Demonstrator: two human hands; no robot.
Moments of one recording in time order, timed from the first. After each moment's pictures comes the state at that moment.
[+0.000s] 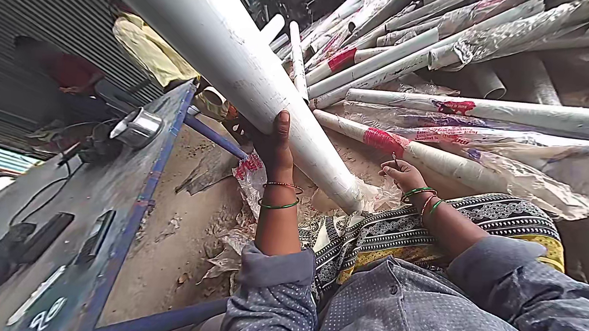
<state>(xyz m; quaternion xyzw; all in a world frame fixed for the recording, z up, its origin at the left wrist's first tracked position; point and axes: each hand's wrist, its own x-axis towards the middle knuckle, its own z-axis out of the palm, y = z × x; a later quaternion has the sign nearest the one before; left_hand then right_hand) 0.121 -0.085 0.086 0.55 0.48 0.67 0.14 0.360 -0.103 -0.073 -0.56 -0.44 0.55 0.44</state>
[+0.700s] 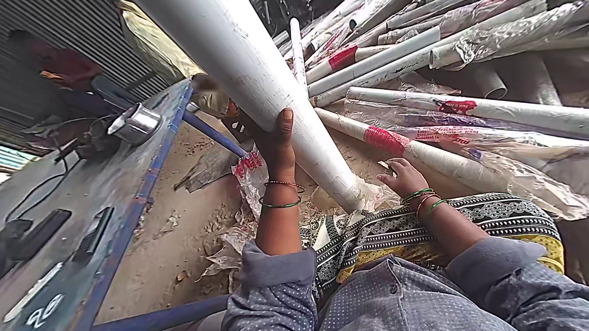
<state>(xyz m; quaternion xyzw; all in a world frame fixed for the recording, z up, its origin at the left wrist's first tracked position) 0.125 -0.087 0.087 0.55 0.45 0.69 0.14 0.362 -0.106 -0.062 -0.63 -0.67 0.31 0.23</state>
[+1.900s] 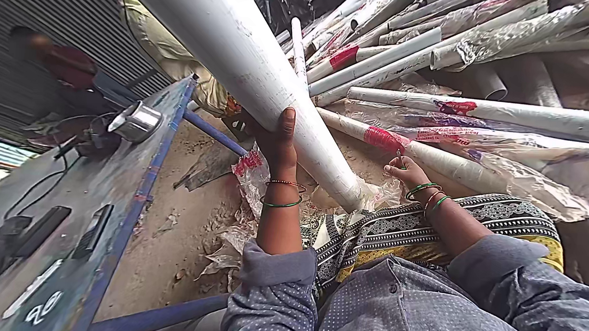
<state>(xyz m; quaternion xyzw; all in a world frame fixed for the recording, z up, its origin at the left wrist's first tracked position) 0.124 -0.077 0.090 0.55 0.44 0.70 0.12 0.372 -0.096 -0.075 -0.58 -0.48 0.52 0.40</state>
